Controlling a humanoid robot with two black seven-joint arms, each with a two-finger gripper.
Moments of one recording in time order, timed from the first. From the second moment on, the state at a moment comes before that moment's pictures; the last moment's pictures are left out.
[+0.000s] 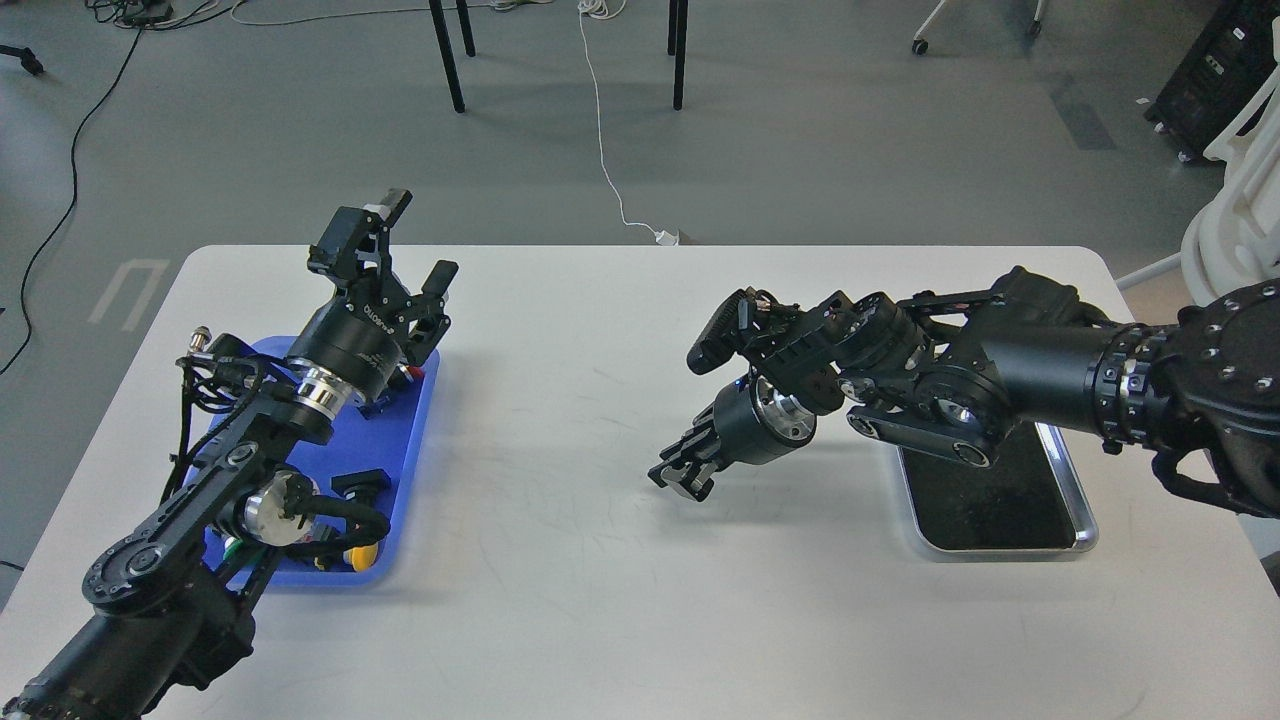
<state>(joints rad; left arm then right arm) -0.32 0.21 -1.16 -1.14 0.78 -0.22 -0.35 1.31 -0.07 -0.47 0.85 -1.47 0.29 0.49</state>
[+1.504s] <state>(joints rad) -0.32 0.21 -1.15 -1.14 0.77 -0.26 -0.35 1.27 -0.10 -0.47 0.81 -1.39 0.24 0.49</state>
